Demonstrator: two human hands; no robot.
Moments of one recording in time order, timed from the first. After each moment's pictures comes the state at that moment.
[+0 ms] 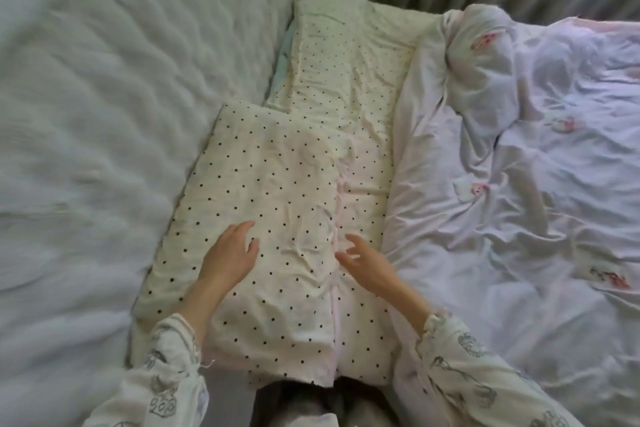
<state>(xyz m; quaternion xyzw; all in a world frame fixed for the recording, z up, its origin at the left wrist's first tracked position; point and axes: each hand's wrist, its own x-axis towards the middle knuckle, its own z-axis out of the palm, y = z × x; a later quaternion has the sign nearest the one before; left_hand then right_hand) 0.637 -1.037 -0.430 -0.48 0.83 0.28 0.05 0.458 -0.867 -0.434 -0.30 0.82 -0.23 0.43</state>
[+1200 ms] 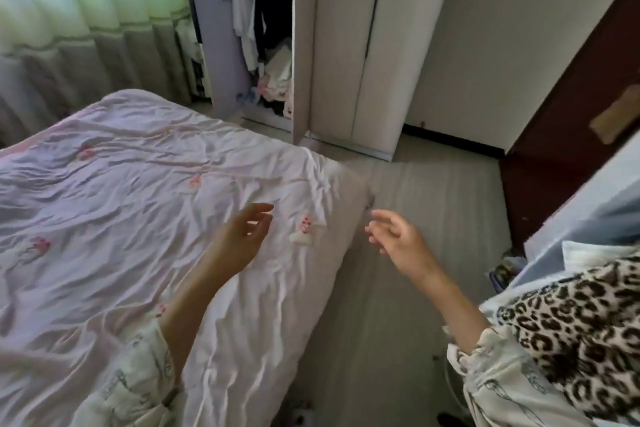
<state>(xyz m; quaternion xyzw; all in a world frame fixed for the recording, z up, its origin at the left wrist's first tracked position) 0.152 -0.286 -0.251 0.19 0.82 0.54 0.09 0.268 -0.050 -0.250 0.22 0.79 -0.56 -0.11</state>
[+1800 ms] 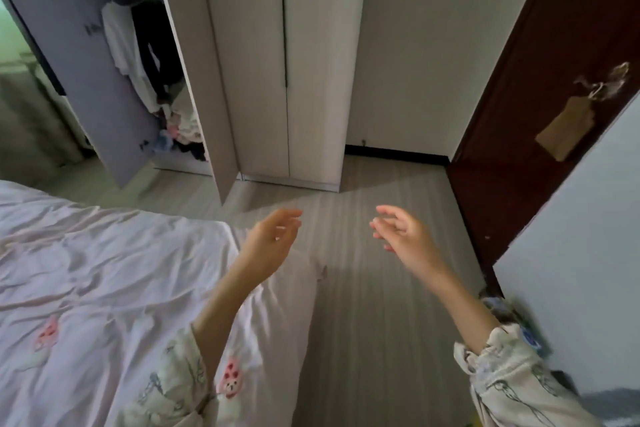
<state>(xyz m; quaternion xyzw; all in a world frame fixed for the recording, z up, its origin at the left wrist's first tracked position) -0.125 0.093 -0.236 0.33 0.77 0.52 0.16 0.032 0.261 -0.214 0.30 0.77 -0.52 -0.20</state>
